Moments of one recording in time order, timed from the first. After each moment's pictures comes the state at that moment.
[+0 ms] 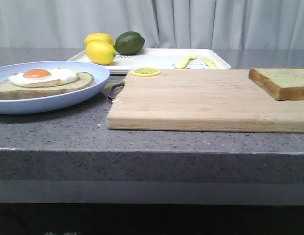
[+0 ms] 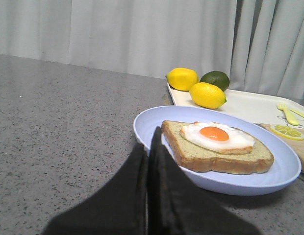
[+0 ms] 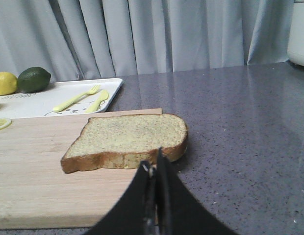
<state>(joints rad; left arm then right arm) -0.11 0.00 0.00 0.00 0.04 -0.16 -0.01 -0.01 0.03 0.07 0.01 0.07</state>
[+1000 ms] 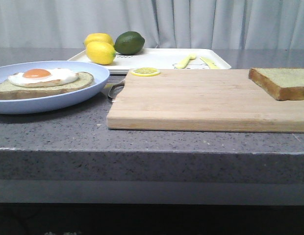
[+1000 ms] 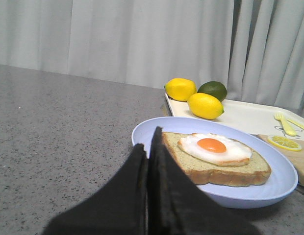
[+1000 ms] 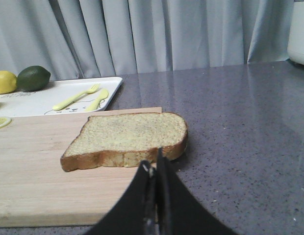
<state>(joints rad) -0.11 0.00 0.00 0.00 0.01 -0.16 -0.01 -0.01 0.02 0.07 0.03 0.07</state>
